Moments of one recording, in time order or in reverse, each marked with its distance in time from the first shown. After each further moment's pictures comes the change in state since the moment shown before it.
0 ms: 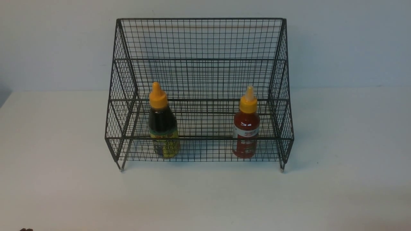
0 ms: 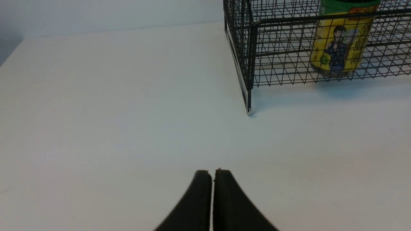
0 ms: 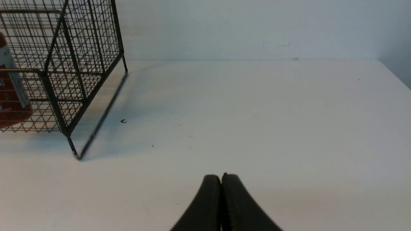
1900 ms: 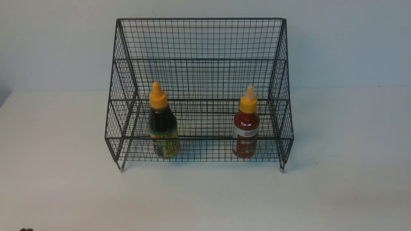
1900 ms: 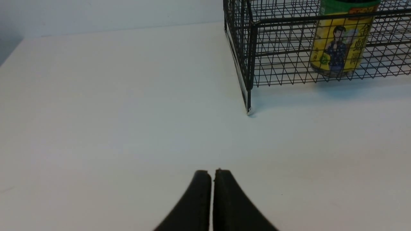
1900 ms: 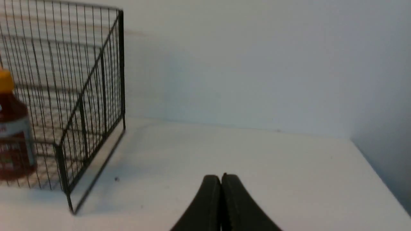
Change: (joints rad) right arm -0.006 0.011 -0.148 0.020 0.048 -0.121; left arm 0.000 0.000 0.000 0.000 0.000 0.000
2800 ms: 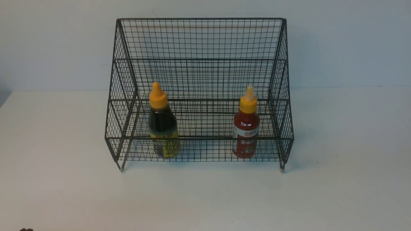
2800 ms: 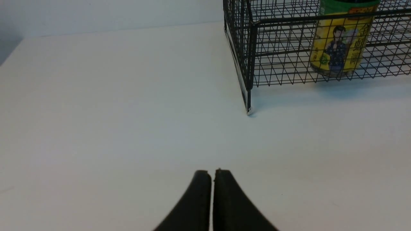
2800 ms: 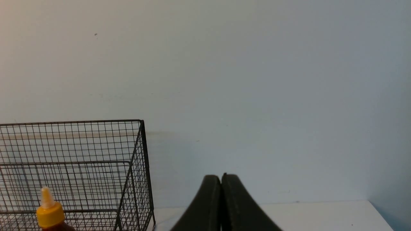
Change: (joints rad) right arm -0.083 0.109 -0.365 0.220 0.065 -0.025; left arm 0.000 0.000 0.000 -0.001 0.000 0.000
